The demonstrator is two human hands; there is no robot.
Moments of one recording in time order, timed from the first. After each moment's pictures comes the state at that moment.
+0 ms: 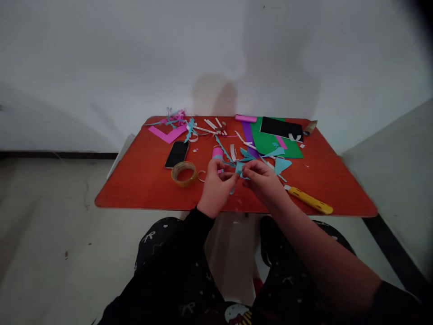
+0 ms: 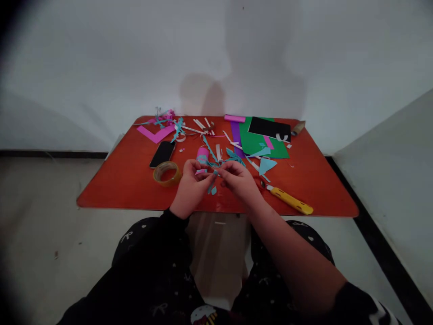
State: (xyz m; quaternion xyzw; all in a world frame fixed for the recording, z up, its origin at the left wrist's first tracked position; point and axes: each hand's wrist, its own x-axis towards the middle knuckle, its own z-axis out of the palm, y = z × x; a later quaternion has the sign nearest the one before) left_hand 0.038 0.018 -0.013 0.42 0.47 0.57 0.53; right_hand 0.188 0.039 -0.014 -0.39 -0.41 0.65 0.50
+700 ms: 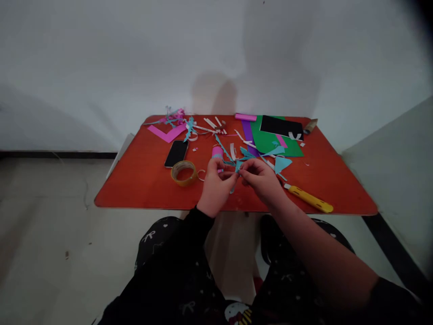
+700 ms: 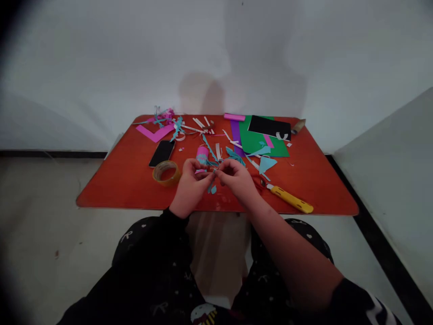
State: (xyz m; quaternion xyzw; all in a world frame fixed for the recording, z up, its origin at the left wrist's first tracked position) left_hand 0.039 0.017 -0.008 0.42 0.47 0.57 0.52; right_hand 0.187 0.045 -0.018 -0.41 -0.51 0.58 0.48
